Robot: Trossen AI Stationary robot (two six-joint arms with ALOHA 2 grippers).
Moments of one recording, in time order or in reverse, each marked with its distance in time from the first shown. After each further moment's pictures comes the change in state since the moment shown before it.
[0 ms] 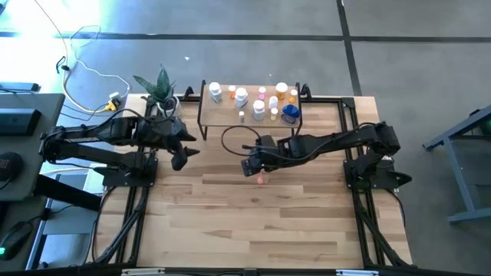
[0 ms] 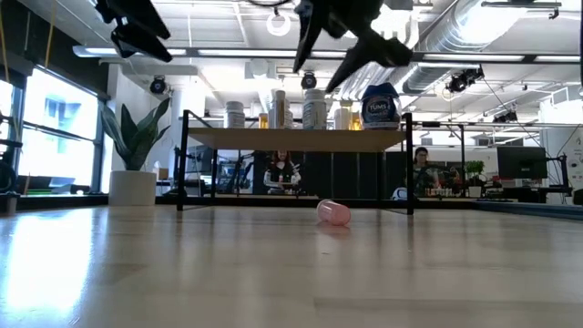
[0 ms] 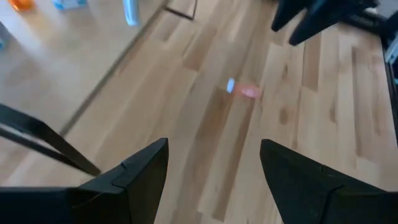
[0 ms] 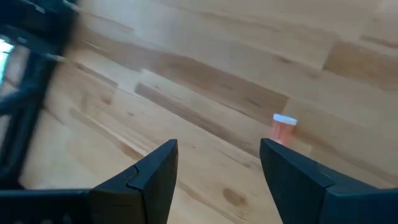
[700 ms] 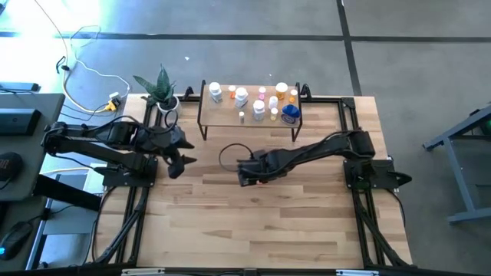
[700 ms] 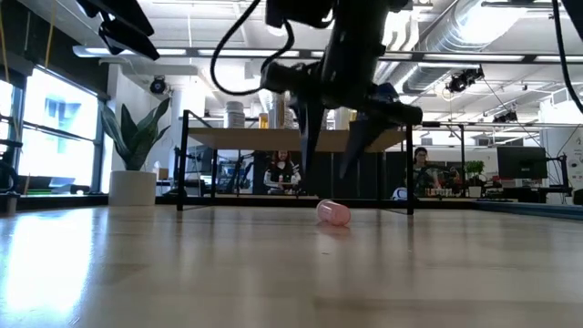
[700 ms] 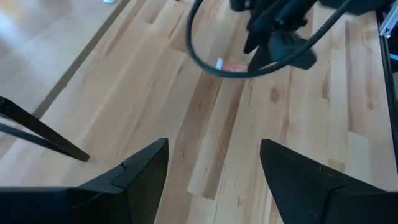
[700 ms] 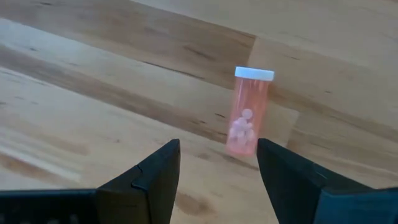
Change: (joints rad) left arm -0.157 0.000 0.000 -0.066 -0.076 -0.071; right arm 0.002 0.248 0.000 -0.051 -0.091 0.140
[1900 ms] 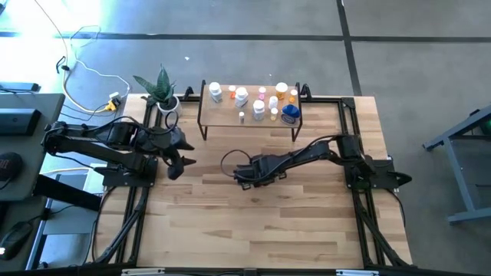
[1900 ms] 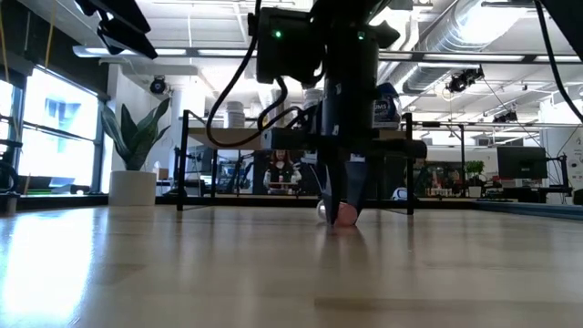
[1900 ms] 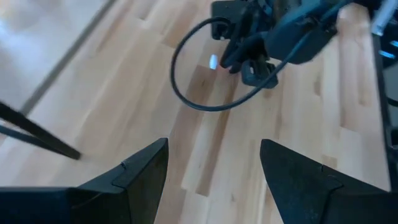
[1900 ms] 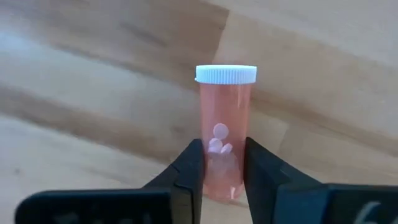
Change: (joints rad) left arm -0.011 0.000 0.000 -0.003 0.014 -0.011; right arm 0.001 0.149 0.009 -0.030 -0.029 -0.013
